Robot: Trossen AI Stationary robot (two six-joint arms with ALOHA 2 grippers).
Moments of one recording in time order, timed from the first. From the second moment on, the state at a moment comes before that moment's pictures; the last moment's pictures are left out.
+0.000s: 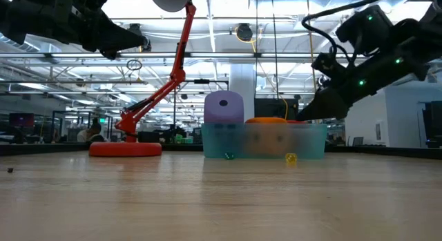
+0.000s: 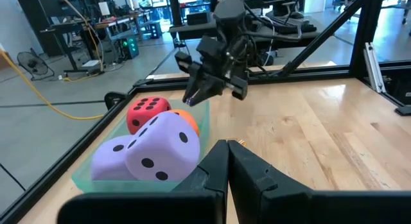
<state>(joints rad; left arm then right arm) -0.02 0.71 0.28 0.32 -0.10 0.10 -0.07 1.24 0.26 0.51 0.51 -0.06</state>
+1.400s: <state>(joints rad) -0.06 1.19 0.54 0.53 -0.23 -0.02 0.00 1.30 0.26 0.73 0.52 -0.51</state>
